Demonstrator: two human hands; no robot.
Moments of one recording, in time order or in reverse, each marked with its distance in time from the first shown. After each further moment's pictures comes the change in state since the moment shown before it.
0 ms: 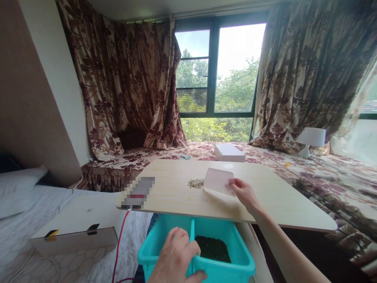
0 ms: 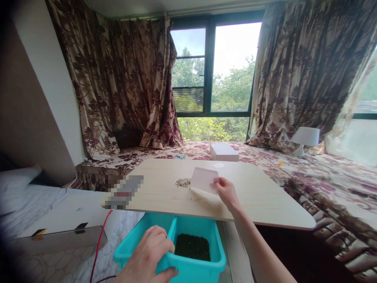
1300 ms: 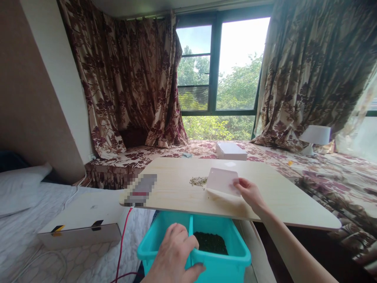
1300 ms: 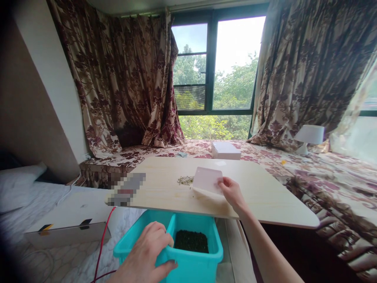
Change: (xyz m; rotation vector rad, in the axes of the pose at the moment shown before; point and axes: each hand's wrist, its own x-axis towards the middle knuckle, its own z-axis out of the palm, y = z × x) left_hand 0.006 0.017 -0.035 -0.034 -0.172 -0.160; right_hand -0.007 -0.003 -0.010 -0.019 -0.023 0.009
